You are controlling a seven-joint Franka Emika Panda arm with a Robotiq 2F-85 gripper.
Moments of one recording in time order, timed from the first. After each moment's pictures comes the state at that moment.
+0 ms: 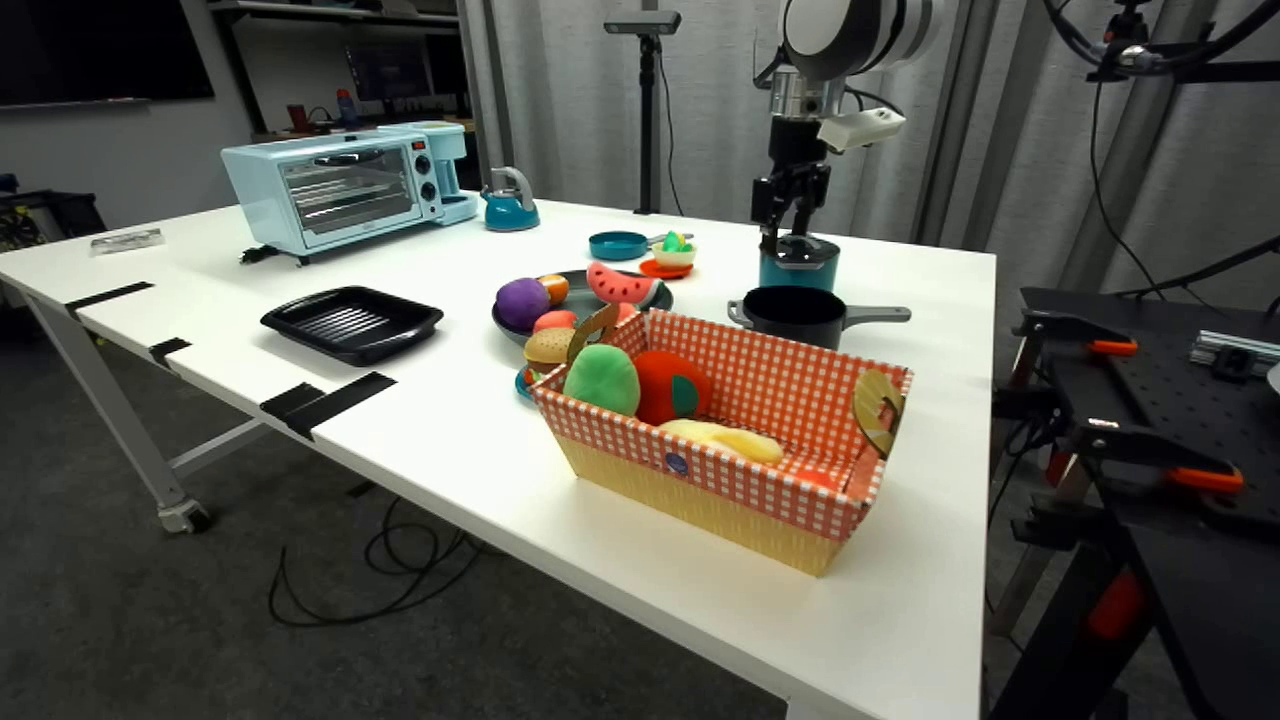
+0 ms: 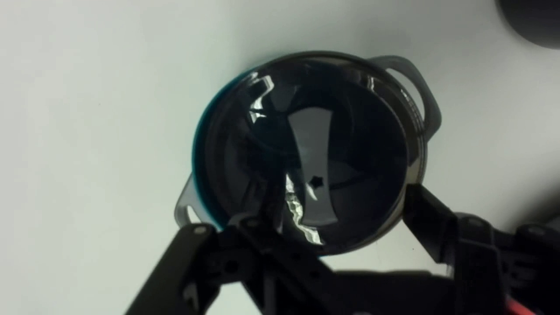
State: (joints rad) arm -0.28 0.43 -0.14 -2.23 0.11 2.73 -0.07
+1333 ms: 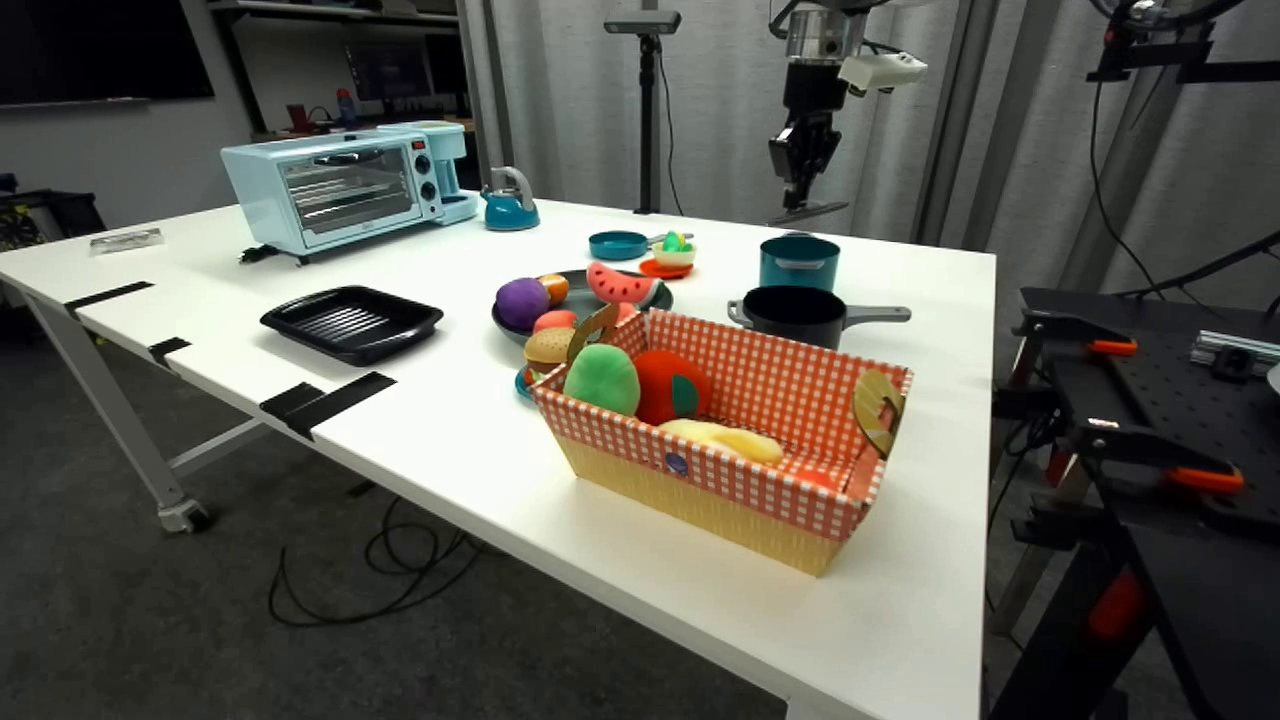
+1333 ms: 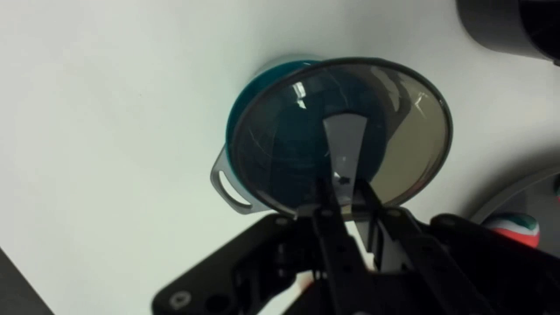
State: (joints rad) arm -0.30 0.27 -0.15 -2.28 0.10 2.62 -0.10
